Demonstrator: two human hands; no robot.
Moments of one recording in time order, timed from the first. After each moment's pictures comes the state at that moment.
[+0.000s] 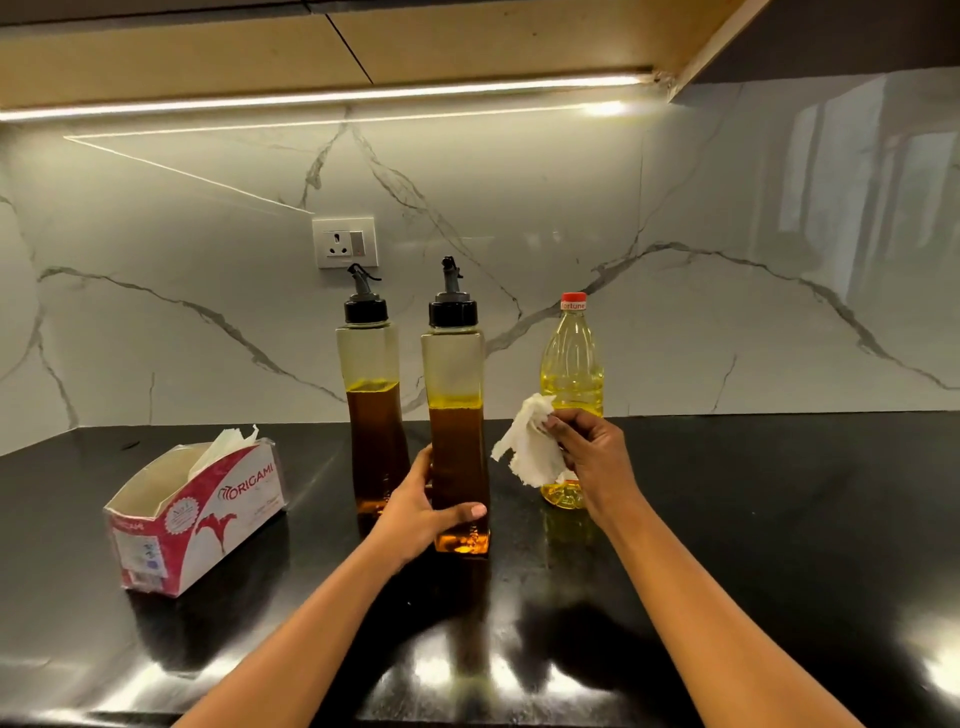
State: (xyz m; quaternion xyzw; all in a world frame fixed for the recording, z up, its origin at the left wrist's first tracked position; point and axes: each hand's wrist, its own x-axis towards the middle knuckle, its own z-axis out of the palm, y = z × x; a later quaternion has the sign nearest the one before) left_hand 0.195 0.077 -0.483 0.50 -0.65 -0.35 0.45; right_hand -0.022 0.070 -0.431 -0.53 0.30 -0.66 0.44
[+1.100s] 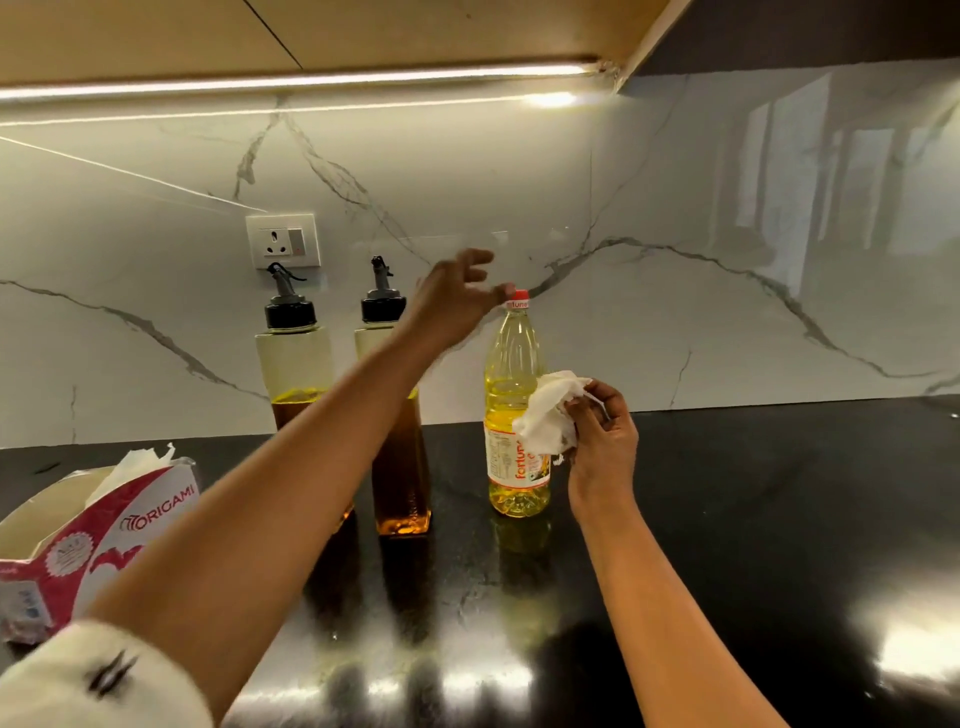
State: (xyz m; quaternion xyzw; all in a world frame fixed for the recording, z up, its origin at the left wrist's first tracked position) left_hand 0.076 0.047 -0.276 0.48 -0.74 -0.08 0.47; right_hand -0.062 0.064 -0.420 -0.38 0.25 -0.79 0.41
